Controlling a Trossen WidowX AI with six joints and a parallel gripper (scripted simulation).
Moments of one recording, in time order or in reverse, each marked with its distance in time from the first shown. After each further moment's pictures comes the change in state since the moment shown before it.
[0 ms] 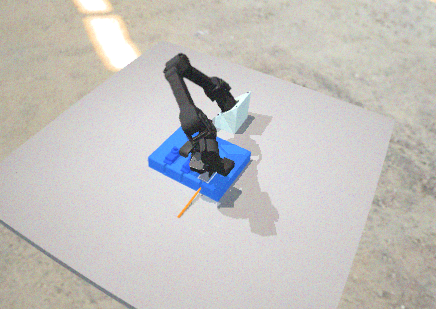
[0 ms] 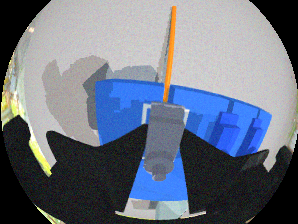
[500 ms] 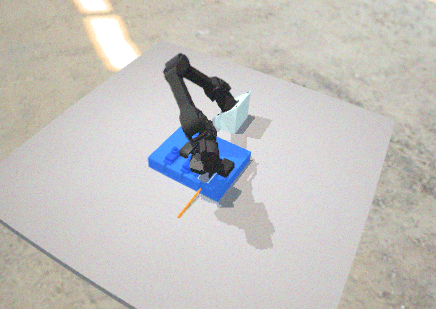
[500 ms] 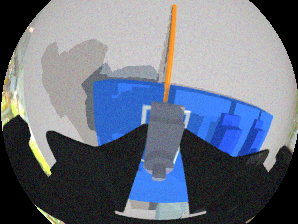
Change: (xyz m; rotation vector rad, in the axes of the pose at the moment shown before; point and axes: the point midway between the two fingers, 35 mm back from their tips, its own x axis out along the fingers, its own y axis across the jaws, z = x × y) arm 0.005 0.000 -0.001 -0.003 -0.003 -0.002
